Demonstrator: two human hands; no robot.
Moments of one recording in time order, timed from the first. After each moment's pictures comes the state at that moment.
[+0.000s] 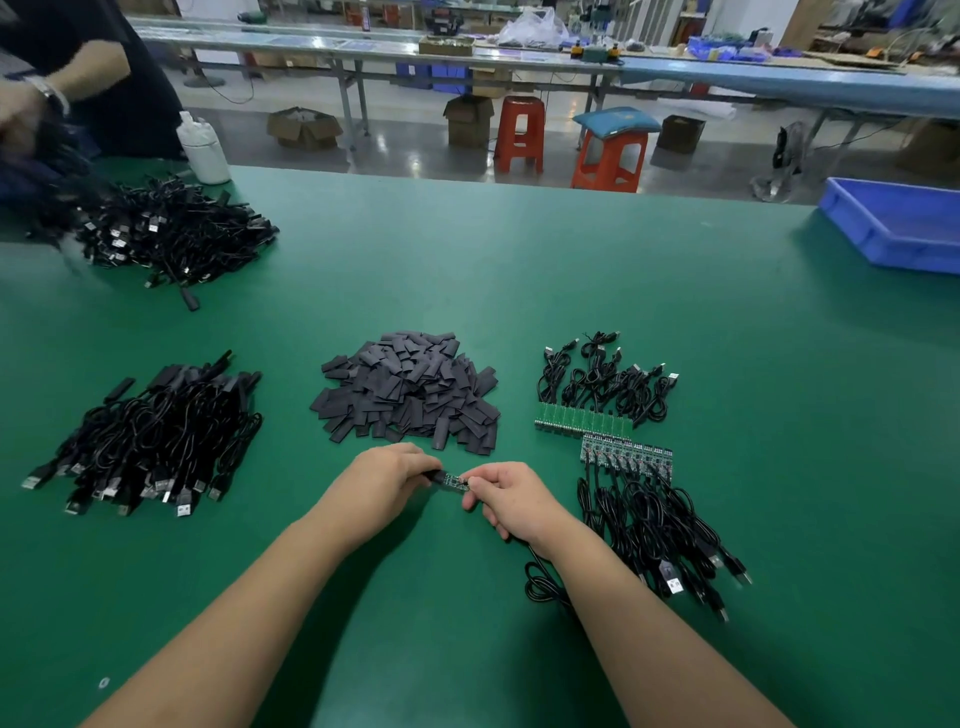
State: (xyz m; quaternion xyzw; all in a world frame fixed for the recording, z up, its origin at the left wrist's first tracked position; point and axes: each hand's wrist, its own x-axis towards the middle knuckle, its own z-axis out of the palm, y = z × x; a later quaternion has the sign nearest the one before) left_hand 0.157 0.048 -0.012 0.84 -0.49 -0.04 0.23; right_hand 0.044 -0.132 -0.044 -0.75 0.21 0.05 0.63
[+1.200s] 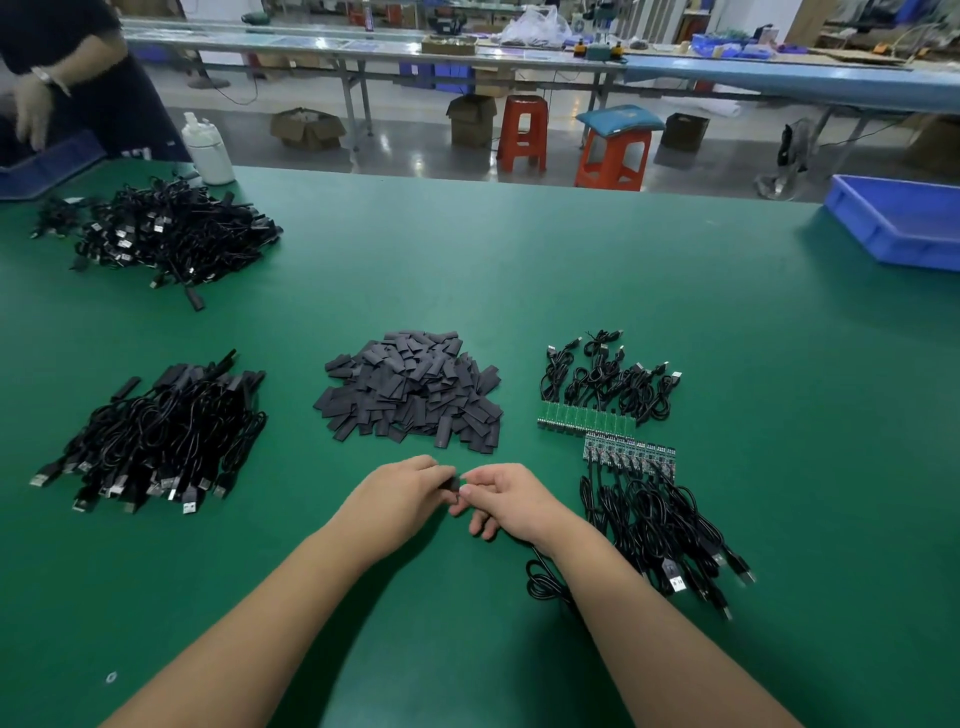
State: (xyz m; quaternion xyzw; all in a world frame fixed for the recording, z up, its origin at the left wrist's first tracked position) left_hand 0.135 0.041 -0.016 0.85 -0.49 -0.02 0.18; right_hand 0.045 -0.129 -0.043 -0.73 0.18 0.08 0.66
